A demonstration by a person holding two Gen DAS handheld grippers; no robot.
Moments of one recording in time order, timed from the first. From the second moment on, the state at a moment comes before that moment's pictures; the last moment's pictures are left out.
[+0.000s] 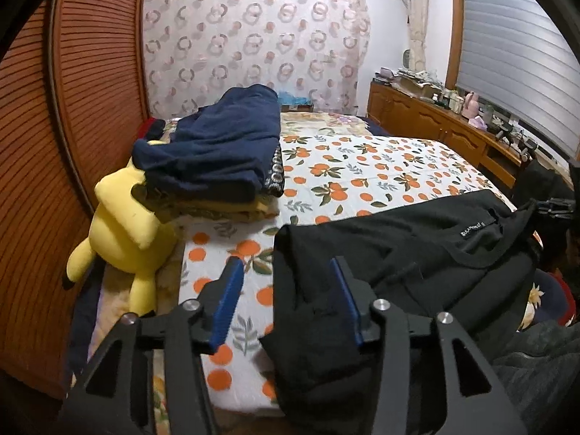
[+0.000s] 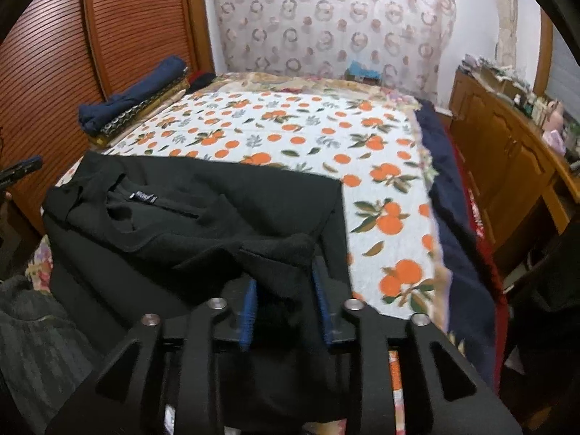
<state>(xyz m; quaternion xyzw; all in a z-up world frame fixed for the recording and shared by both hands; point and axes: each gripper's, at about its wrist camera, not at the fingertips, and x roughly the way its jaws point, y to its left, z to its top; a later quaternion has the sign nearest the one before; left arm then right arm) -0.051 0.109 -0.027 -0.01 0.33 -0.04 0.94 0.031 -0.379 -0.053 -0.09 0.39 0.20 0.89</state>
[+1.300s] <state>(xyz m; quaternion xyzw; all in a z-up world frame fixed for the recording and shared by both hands) 0.058 0.100 -0.091 -0.02 0.44 -0.06 0.89 0.151 -0.366 -0.098 -0.09 0.43 0.20 0.88</state>
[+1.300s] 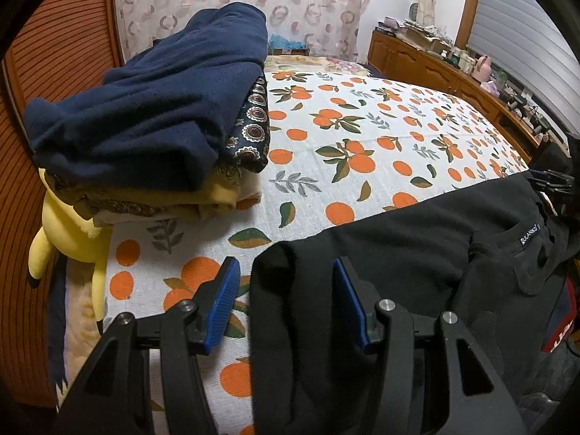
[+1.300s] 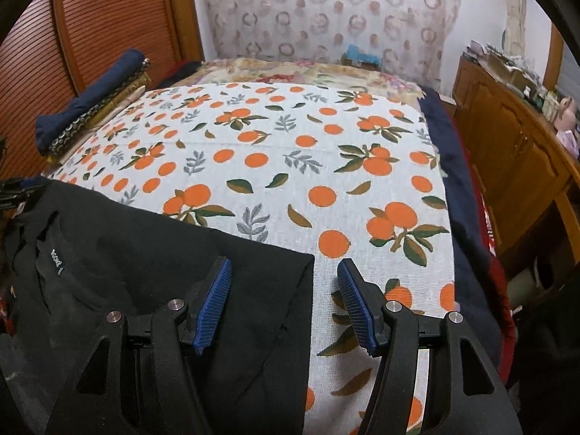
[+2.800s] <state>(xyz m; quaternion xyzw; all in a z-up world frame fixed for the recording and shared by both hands) -0.055 0.102 0.237 0.02 0.08 -0.13 0.99 -0.027 -0.356 0.232 -0.18 0.08 0.21 0.96</state>
